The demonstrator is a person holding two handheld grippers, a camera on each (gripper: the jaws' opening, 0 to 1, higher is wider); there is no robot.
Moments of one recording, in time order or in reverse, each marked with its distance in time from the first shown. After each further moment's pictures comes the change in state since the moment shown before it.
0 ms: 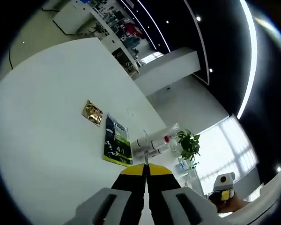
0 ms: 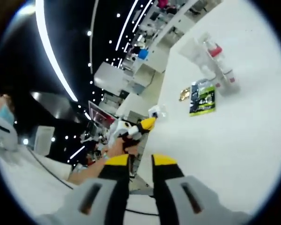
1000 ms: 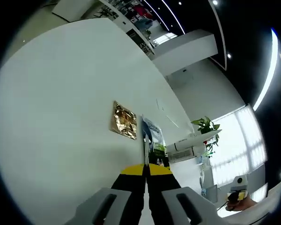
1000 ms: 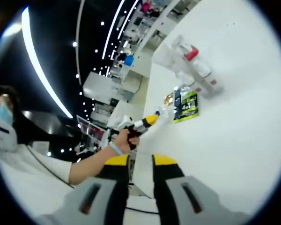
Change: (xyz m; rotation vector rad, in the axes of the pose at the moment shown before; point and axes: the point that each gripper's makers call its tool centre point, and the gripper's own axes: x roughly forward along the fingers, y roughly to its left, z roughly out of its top) left arm 0.054 0.087 0.032 -0.026 0.197 0.143; right arm 0.005 -0.038 0.030 0.095 -0.048 -0.073
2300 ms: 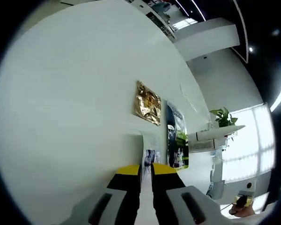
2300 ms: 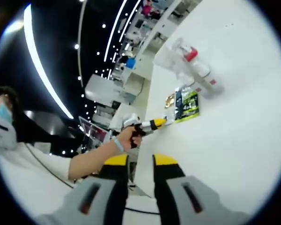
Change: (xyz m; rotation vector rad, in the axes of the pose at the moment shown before) left arm 0.002 0.026 -0.012 -0.055 0.143 0.186; right arm -0.010 0.004 -0.009 -0.003 -0.031 0.021
